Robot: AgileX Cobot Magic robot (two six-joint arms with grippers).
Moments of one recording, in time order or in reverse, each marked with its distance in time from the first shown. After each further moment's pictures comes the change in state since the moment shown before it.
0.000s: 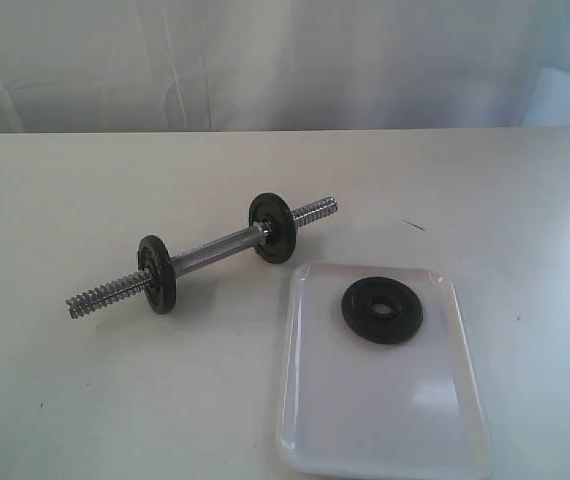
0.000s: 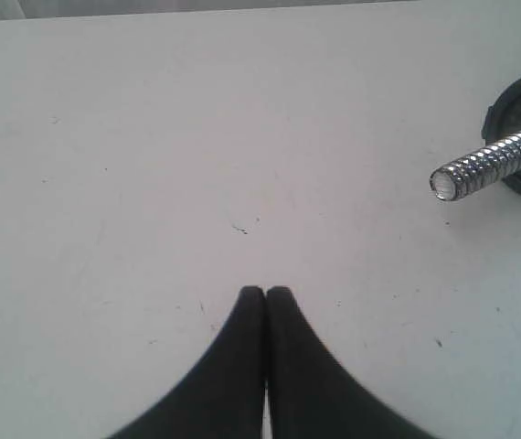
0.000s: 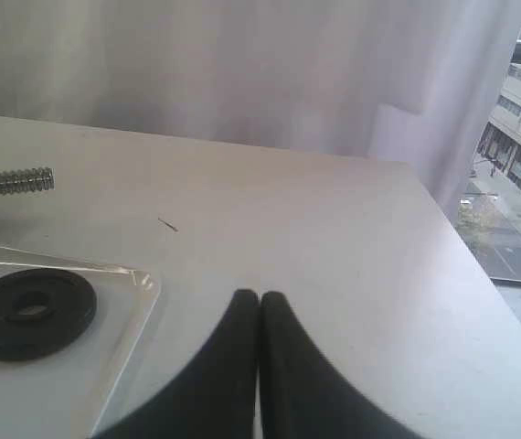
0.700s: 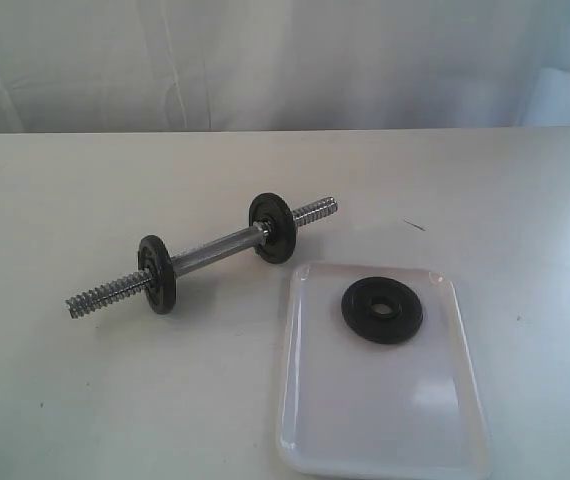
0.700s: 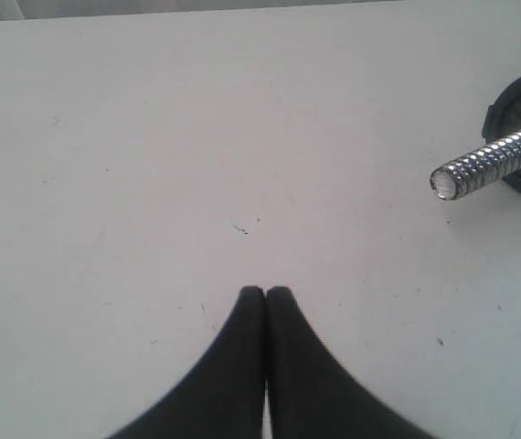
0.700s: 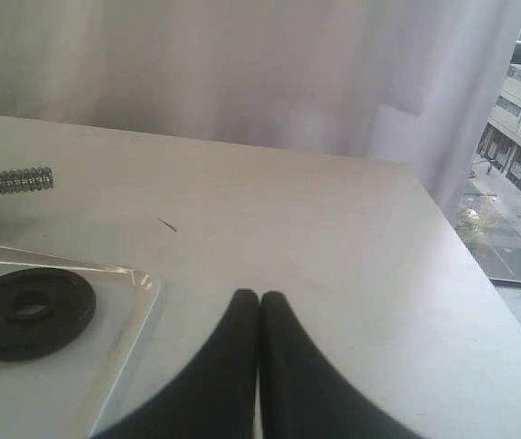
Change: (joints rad) left arm 0.000 0.000 0.000 0.000 0.000 0.009; right arm 0.000 0.000 0.000 -0.006 0.000 0.000
